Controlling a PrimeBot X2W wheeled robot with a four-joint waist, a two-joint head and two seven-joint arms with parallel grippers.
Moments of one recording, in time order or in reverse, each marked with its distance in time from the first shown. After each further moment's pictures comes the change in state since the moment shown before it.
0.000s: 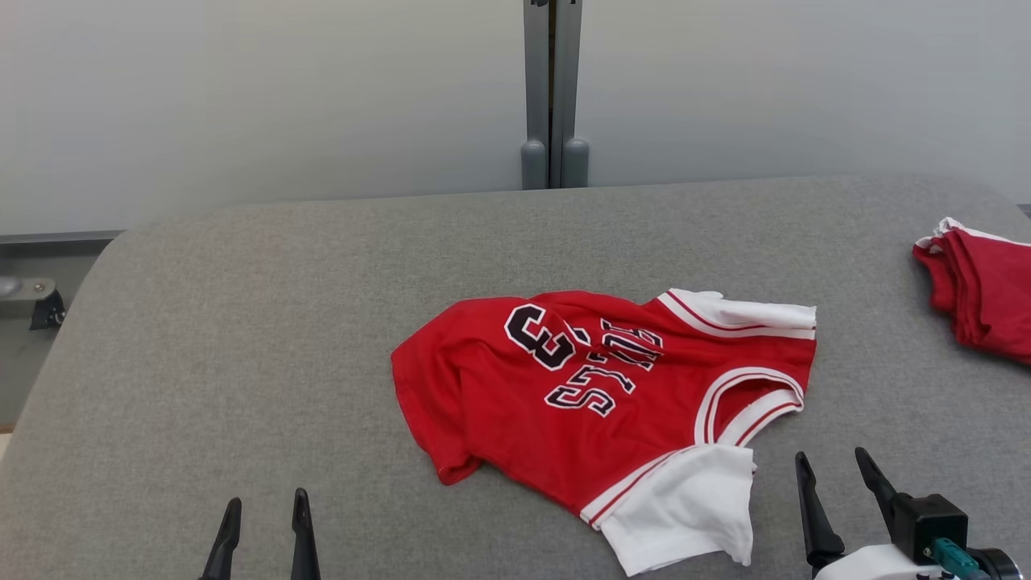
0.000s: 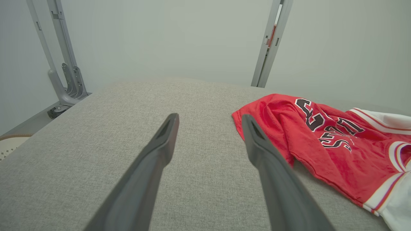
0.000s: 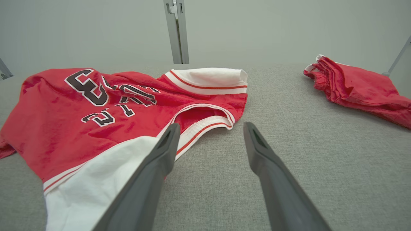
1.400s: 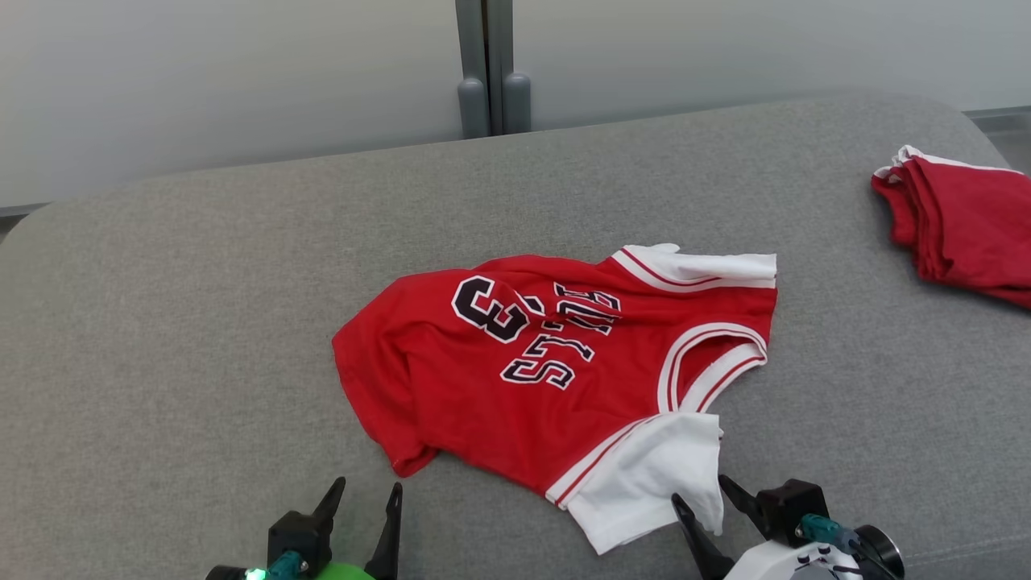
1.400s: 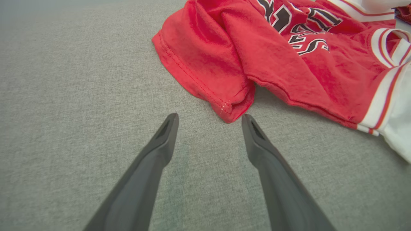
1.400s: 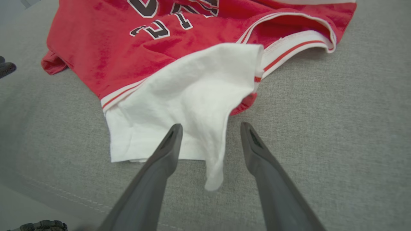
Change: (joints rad) left arm -0.269 -0.005 -0.127 0.438 0.092 -0.114 0.054; right arm -0.038 -0.062 0.333 -0.027 0.099 0.000 0.264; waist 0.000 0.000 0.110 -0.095
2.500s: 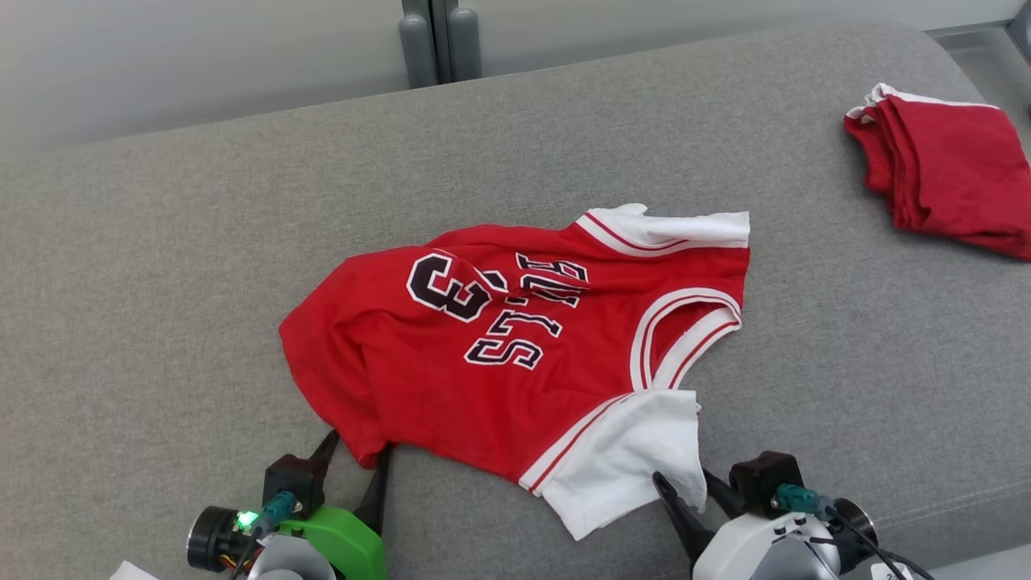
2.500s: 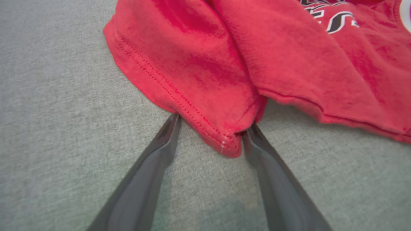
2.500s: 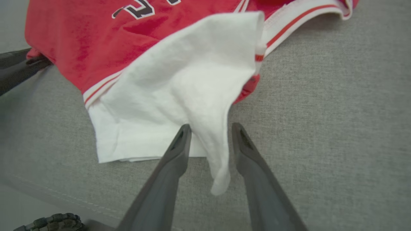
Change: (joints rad) left arm -0.220 0.025 -0.038 0.281 -0.005 -0.015 -0.061; right arm -0.065 -0.004 0.053 -0.022 0.046 0.000 0.071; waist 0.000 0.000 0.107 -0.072
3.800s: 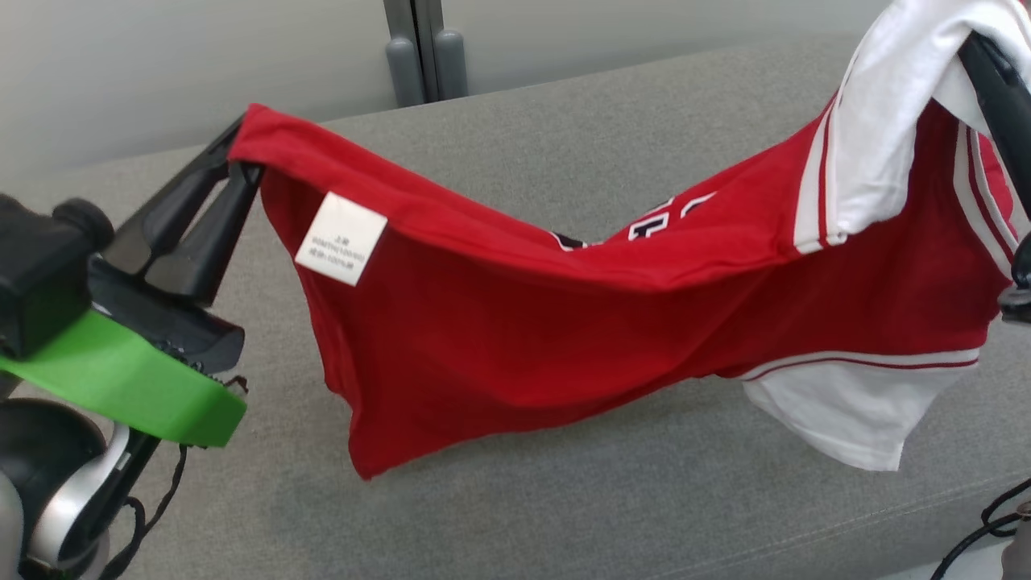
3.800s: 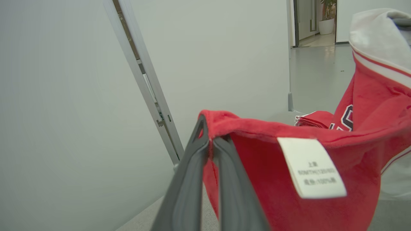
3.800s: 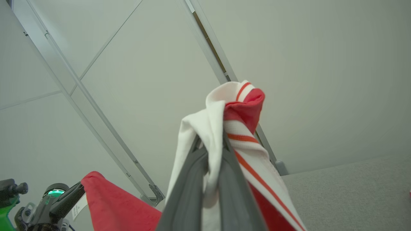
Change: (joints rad) left arm -0.154 0.384 0.080 -1.339 -0.343 -0.011 0.774; right arm -0.393 0.054 -0.593 -0.784 0.720 -0.001 0.641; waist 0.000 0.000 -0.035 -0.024
